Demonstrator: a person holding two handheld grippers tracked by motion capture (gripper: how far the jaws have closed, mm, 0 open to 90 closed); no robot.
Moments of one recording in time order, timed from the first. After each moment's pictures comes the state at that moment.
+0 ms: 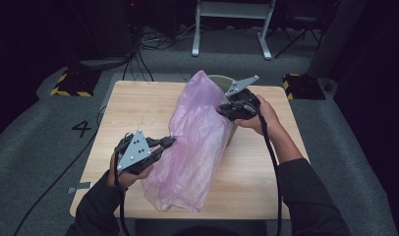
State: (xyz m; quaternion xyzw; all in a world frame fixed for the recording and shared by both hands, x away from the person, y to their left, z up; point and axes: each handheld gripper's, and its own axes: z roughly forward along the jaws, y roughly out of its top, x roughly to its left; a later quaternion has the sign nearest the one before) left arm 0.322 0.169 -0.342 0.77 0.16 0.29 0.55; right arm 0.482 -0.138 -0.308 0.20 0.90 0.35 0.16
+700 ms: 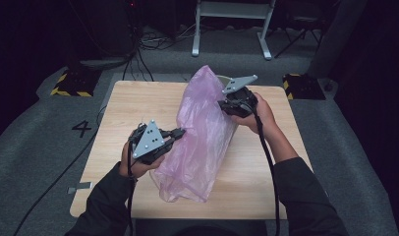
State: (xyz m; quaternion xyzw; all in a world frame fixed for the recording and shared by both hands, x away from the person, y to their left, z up) left arm 0.342 0.149 -0.338 0.77 0.16 0.29 0.55; right arm 0.478 -0.127 -0.301 0.19 0.89 0.37 0.20
